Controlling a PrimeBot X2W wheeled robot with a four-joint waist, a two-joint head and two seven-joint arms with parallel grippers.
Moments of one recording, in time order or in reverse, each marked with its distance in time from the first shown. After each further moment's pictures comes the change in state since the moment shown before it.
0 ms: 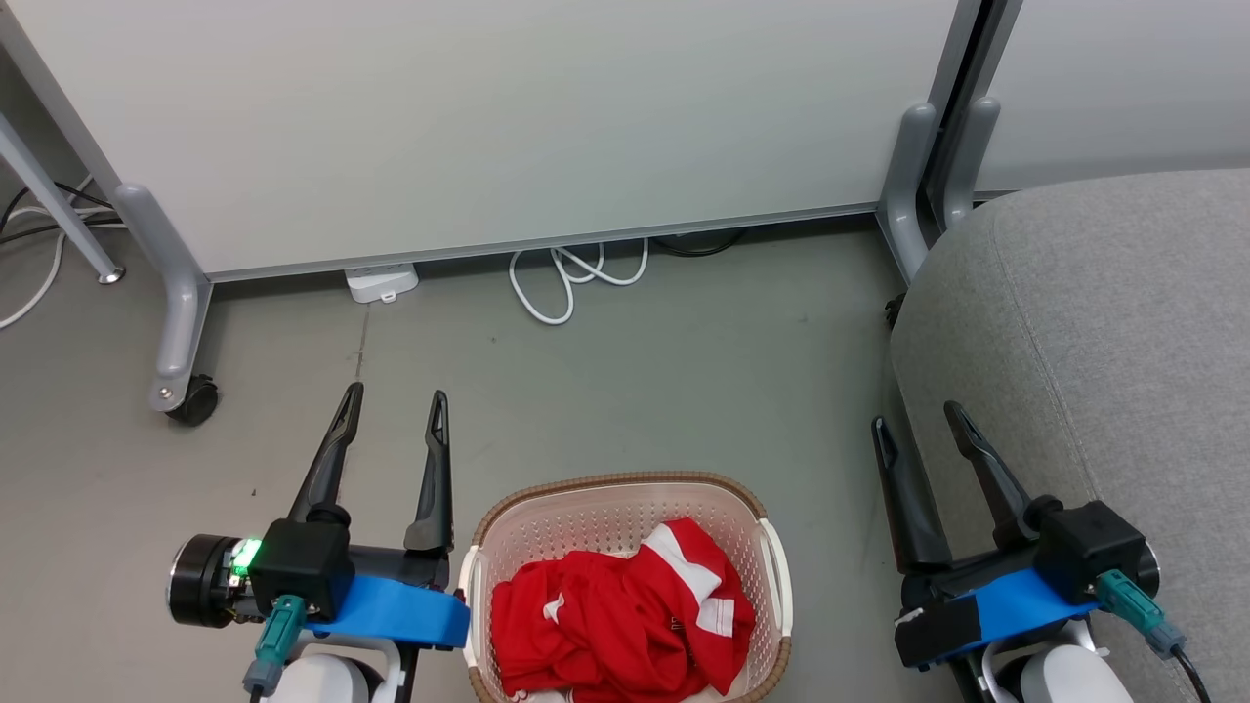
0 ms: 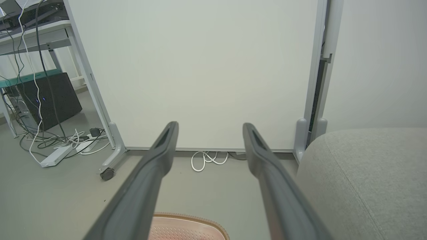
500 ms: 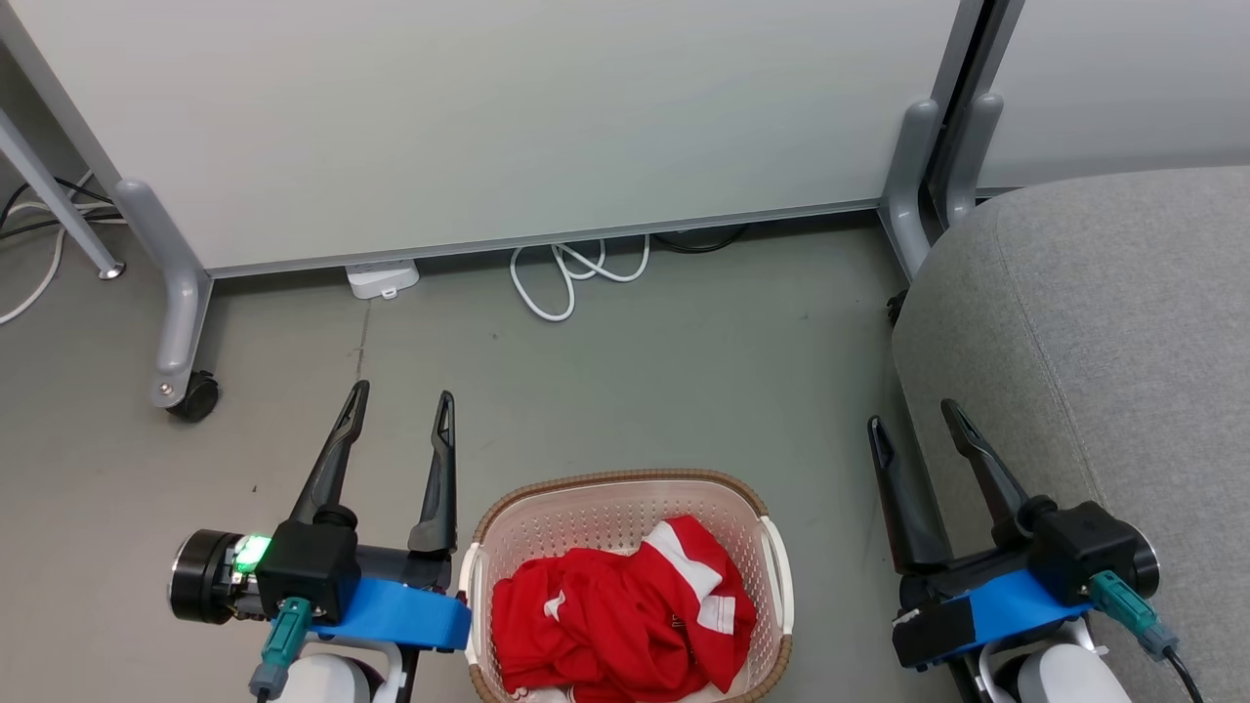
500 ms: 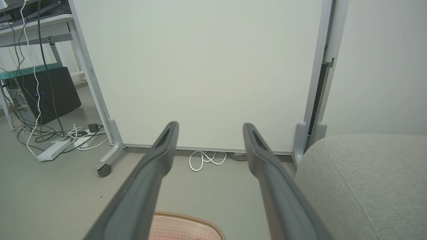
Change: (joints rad) left arm 0.000 -0.001 0.001 -0.003 0.038 -0.004 -0.010; right arm -0.004 -0.001 0.003 0.002 -0.039 0.000 -0.009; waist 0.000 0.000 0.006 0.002
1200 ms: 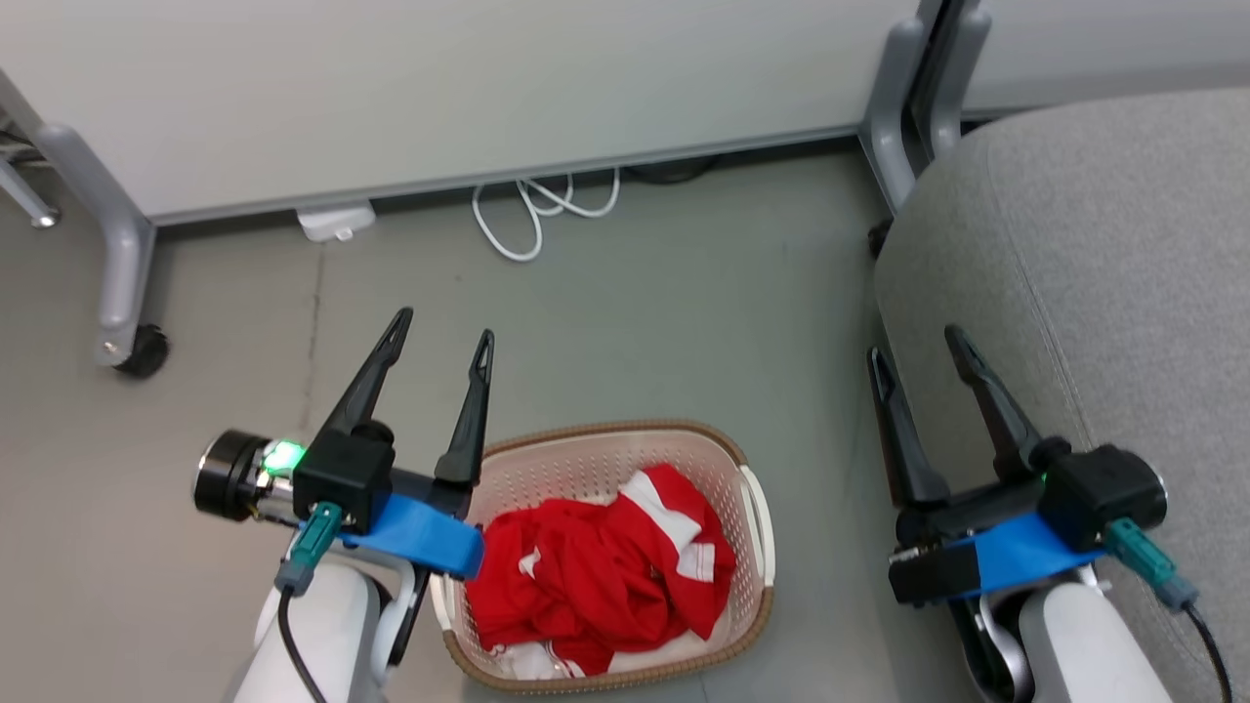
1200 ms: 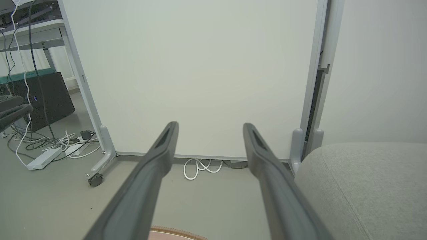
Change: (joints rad) left arm -0.174 0.044 -0.077 0.136 -0.008 -0.050 -0.001; right arm -0.081 -0.001 0.005 -0.040 0.003 0.000 0.000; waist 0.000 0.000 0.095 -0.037
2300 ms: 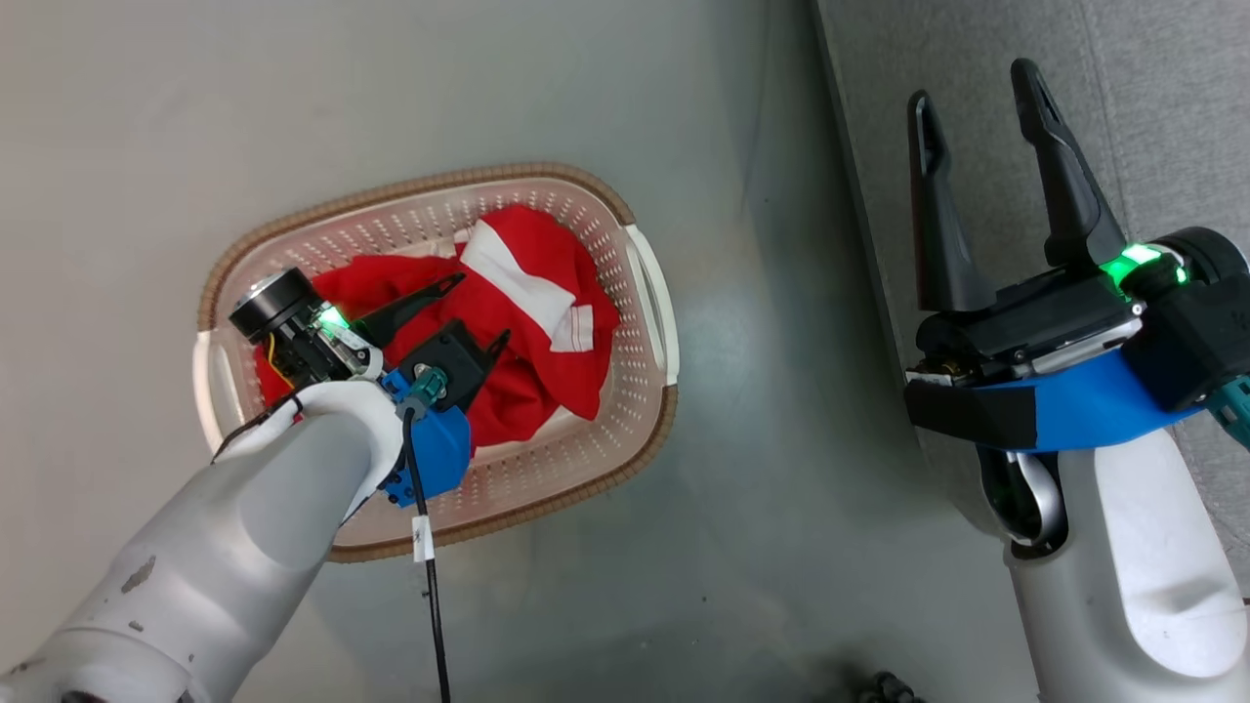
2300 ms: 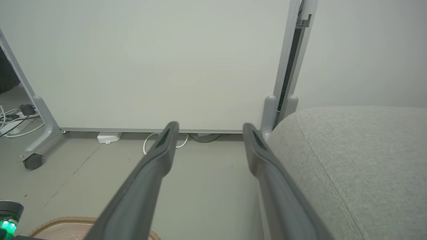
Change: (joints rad) left arm -0.616 0.202 -0.863 0.677 -0.209 -0.006 0.000; right arm -0.282 -0.001 0.005 -0.142 0.008 0.000 0.000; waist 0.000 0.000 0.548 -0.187
